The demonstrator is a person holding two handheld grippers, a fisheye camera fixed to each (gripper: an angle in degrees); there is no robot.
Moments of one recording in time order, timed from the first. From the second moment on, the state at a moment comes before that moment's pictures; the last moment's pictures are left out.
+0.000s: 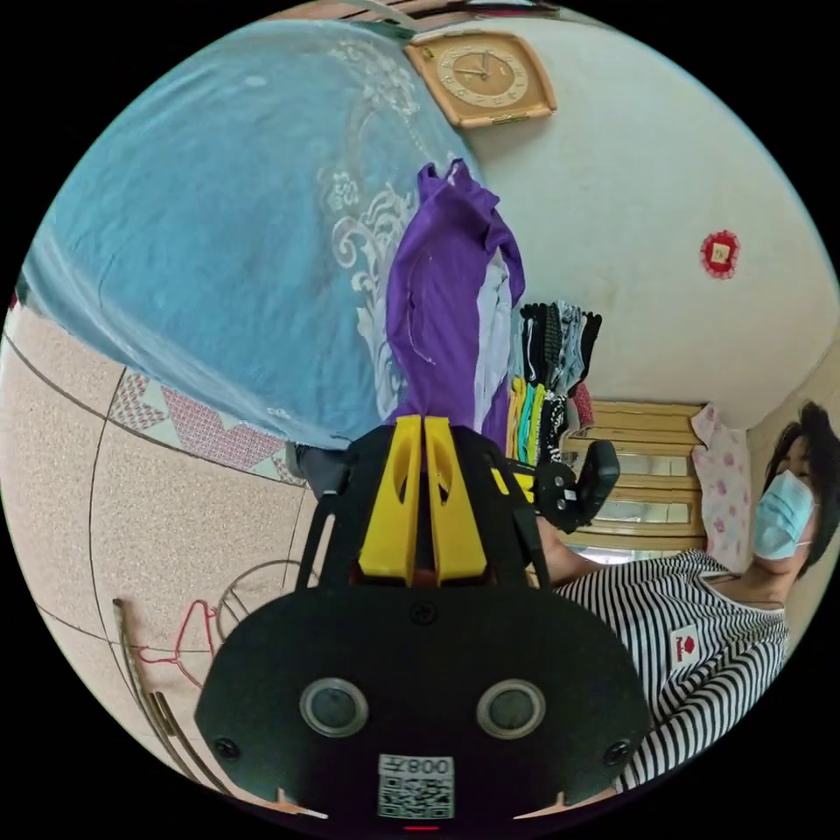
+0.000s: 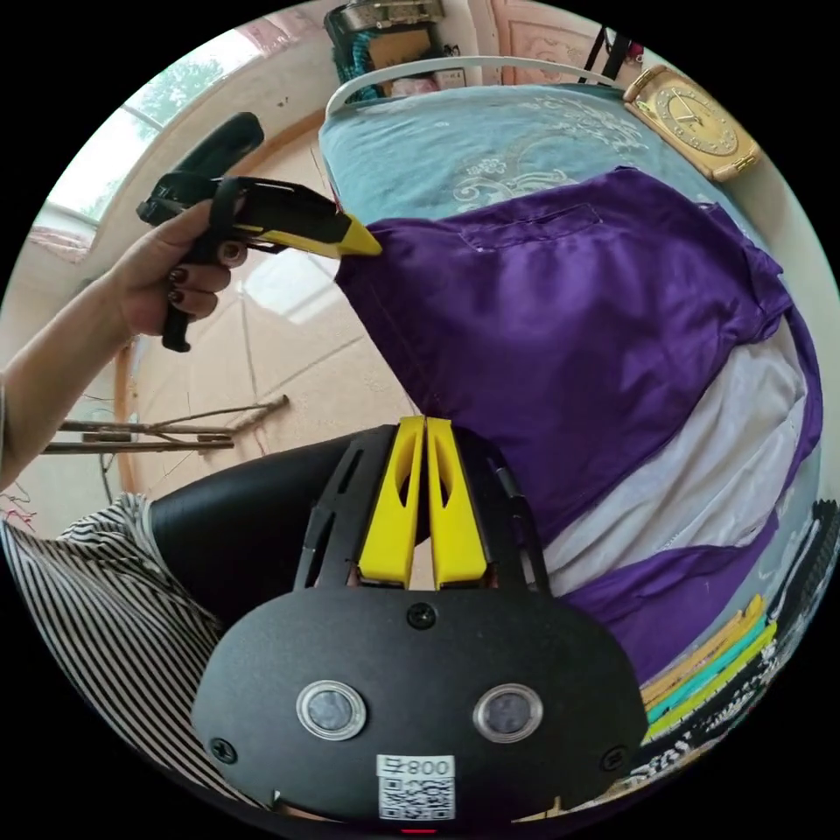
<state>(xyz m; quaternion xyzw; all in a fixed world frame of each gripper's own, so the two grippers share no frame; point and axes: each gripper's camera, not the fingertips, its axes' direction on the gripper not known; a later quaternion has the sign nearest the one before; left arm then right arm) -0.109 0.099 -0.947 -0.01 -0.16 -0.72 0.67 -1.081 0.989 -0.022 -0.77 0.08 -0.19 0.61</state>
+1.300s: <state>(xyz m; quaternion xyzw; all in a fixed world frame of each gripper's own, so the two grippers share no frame) -0.207 -0.127 -0.461 -0.36 -0.12 -0.40 0.83 -0.474 0.809 -0.327 -0.51 0.28 0.20 0.79</state>
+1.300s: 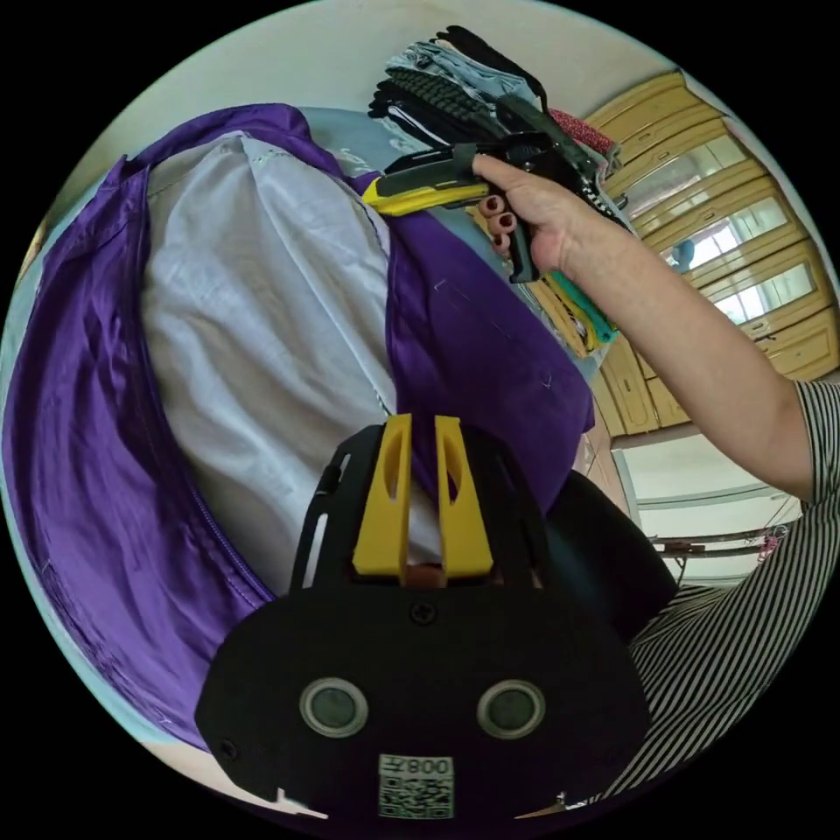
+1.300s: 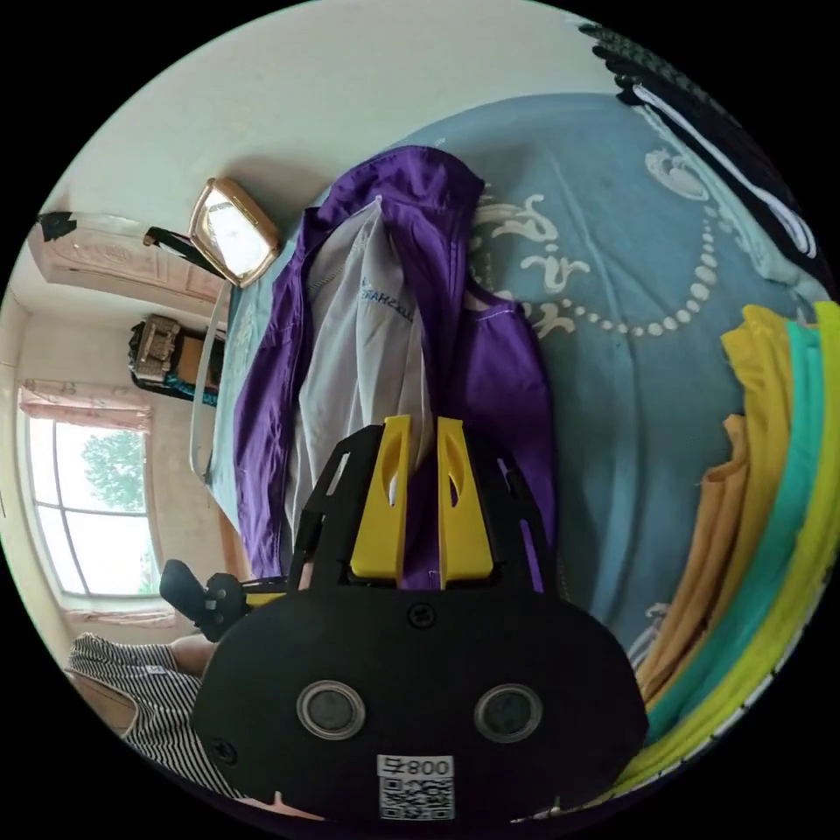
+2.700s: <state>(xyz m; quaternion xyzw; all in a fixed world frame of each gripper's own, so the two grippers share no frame) -0.266 -0.136 -0.435 -0.17 -0.14 -0.55 0.80 -0.228 0.861 -0.144 -0.50 0.33 0.14 0.78</state>
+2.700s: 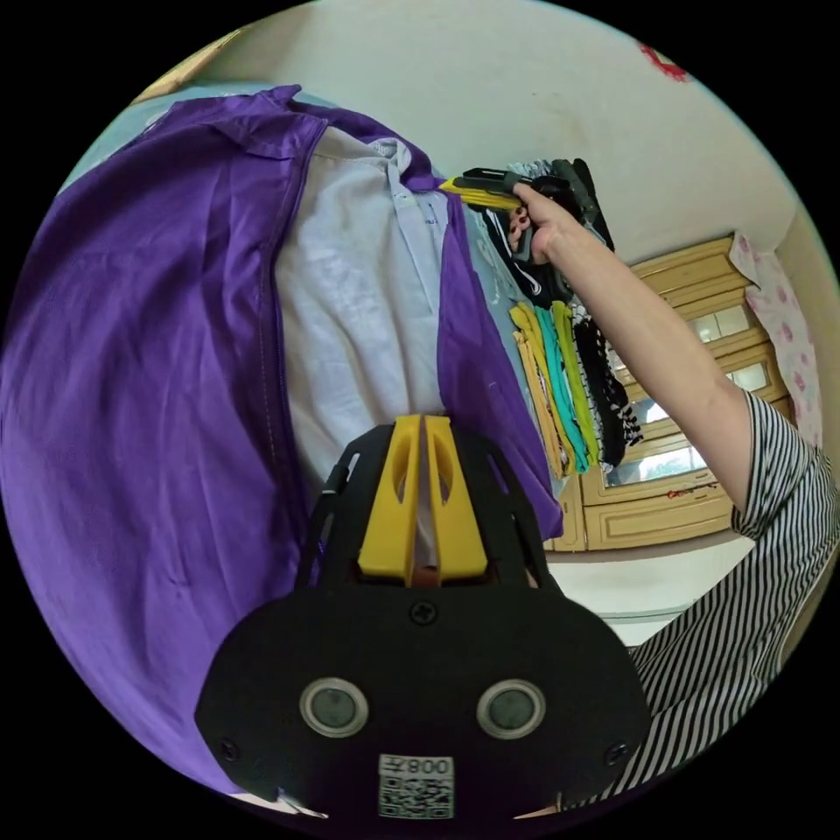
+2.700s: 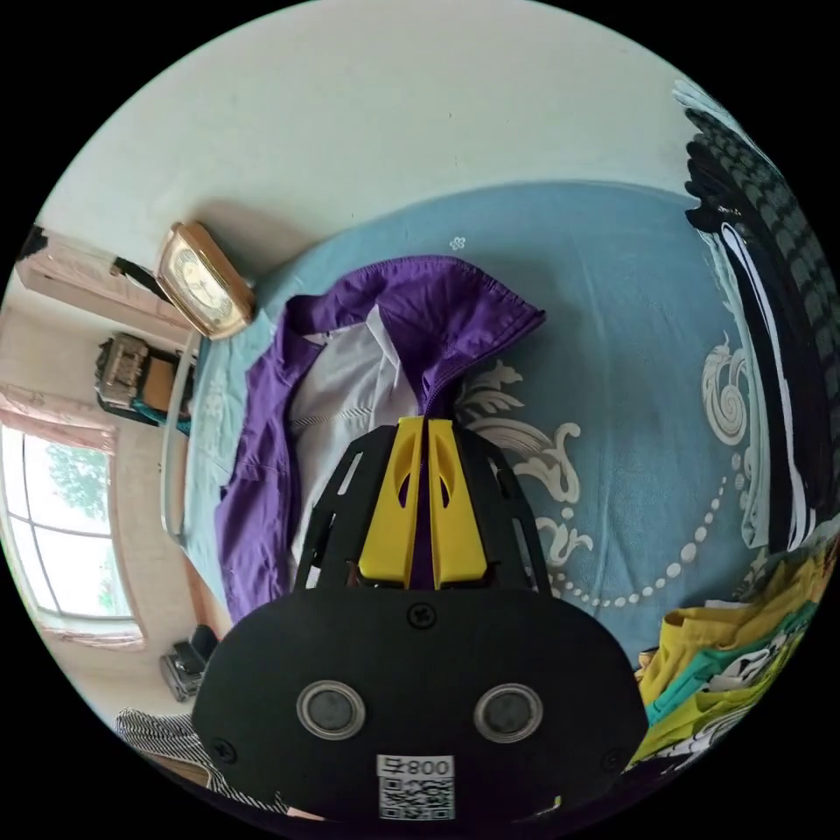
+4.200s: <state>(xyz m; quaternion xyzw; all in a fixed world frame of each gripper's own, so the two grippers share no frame) -0.151 -0.151 -0.438 -0.30 -0.19 -0.51 0.79 -0.224 1.028 0.035 -0.58 0.18 0.13 0.78</state>
